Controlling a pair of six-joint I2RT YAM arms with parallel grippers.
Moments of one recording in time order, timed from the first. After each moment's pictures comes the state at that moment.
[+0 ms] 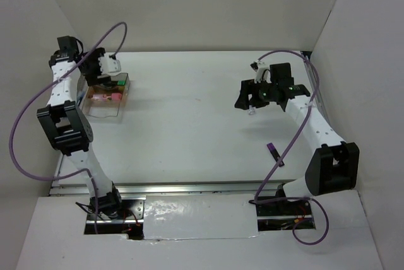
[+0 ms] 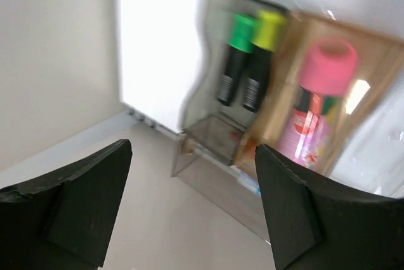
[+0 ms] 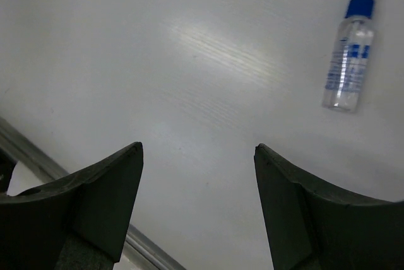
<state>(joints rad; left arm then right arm) 0.32 2.00 1.86 -0.83 0.47 1.70 0.14 1.42 1.18 -0.56 -0.54 0.02</state>
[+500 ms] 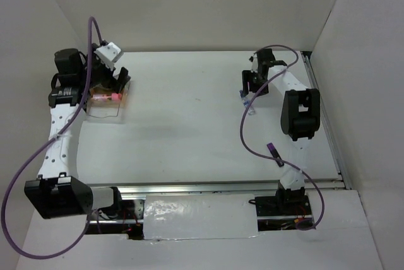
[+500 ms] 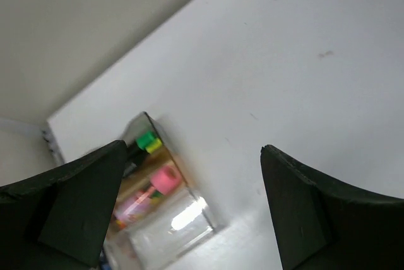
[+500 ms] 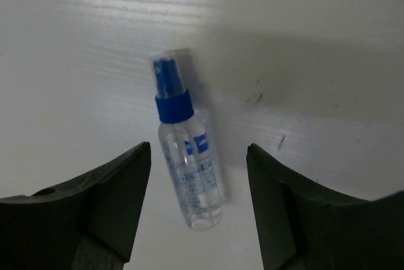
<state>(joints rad) 0.15 1.29 1.37 -0.44 0.60 0.59 0.09 2.12 1.72 -0.69 -0.17 0.05</state>
